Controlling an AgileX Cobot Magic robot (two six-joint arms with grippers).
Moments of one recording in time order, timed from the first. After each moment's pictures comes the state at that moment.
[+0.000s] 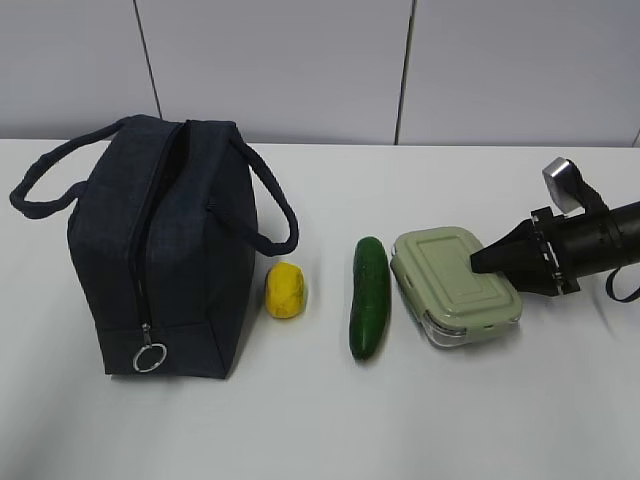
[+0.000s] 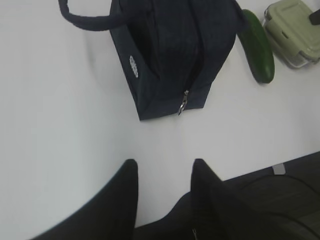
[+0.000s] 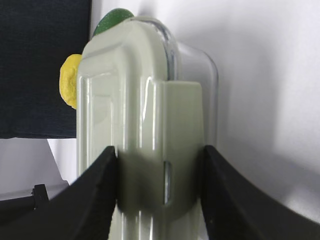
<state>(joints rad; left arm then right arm) -0.09 0.63 -0.79 -0.32 1.06 0.16 -0.29 2.27 -1.31 1.18 1.21 -1.11</state>
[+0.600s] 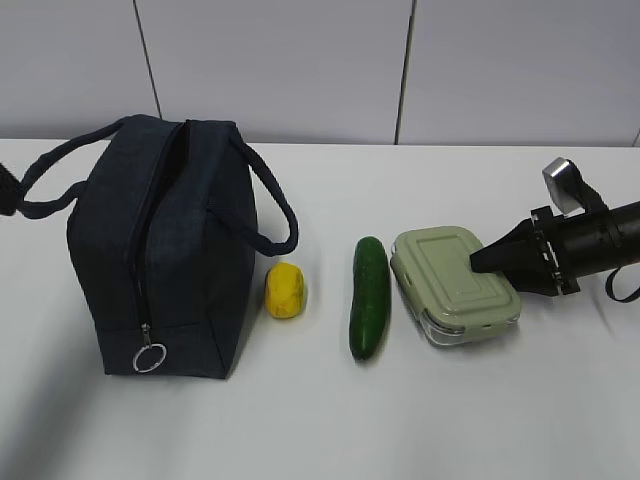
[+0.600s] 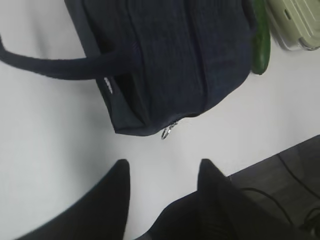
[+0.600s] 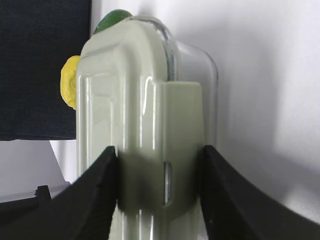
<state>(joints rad) -0.09 1.31 -1.13 -0.45 1.13 0.29 -0.29 2.27 -1.31 1.18 1.21 -1.10</state>
